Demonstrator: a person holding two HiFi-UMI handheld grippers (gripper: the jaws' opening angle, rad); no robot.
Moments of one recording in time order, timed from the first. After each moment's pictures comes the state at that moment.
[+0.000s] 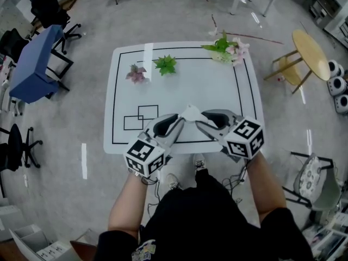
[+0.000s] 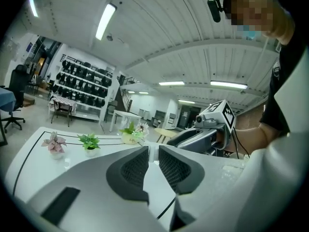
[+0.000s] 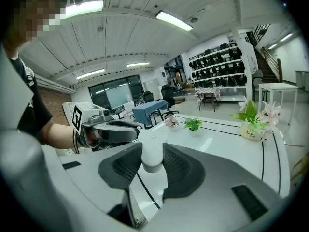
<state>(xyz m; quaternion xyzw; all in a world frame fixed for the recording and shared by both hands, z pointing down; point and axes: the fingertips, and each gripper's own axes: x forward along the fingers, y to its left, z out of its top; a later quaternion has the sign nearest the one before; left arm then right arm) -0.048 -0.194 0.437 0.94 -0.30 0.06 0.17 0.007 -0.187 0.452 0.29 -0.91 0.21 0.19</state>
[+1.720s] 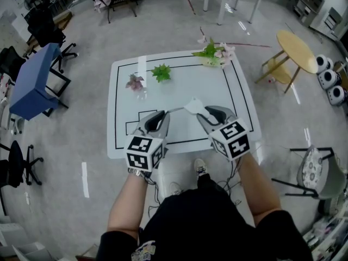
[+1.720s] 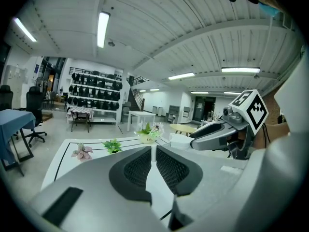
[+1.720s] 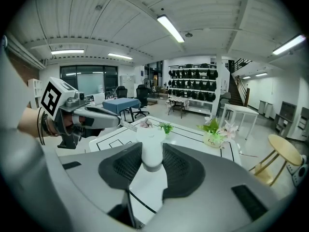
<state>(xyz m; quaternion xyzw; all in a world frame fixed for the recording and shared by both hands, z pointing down) -0.090 -0.190 0.414 0.90 -0.39 0.11 0.14 0.024 -0.174 0.425 0.47 -0.84 0.12 0.24</state>
